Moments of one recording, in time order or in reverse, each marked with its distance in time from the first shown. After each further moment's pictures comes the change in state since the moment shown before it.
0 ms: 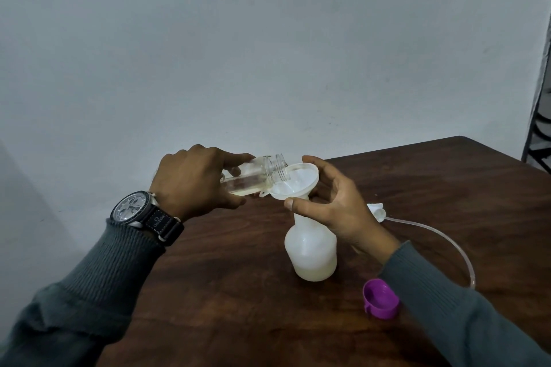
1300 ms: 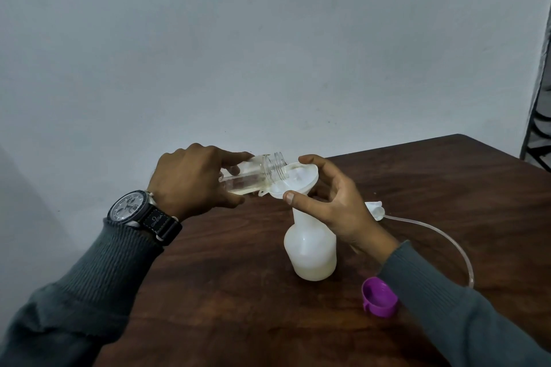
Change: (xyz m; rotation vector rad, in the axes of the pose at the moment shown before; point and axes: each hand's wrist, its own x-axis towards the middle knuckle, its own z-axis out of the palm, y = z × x) left_hand 0.000 -0.001 0.002 0.001 0.010 -0.020; right_hand -0.004 -0.005 0.003 0.012 0.024 -0.012
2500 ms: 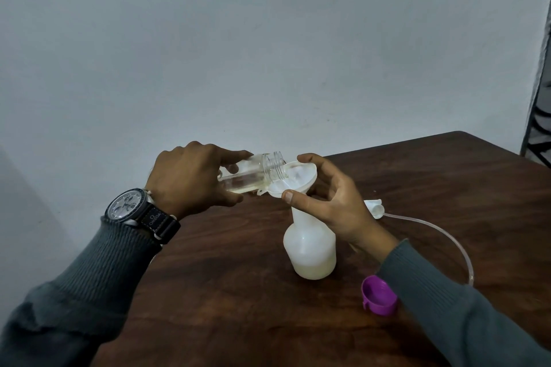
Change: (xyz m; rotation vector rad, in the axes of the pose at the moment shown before) left_hand 0.003 0.000 -0.001 0.017 0.018 0.037; right_hand 0.000 0.002 -0.001 0.012 -0.007 0.002
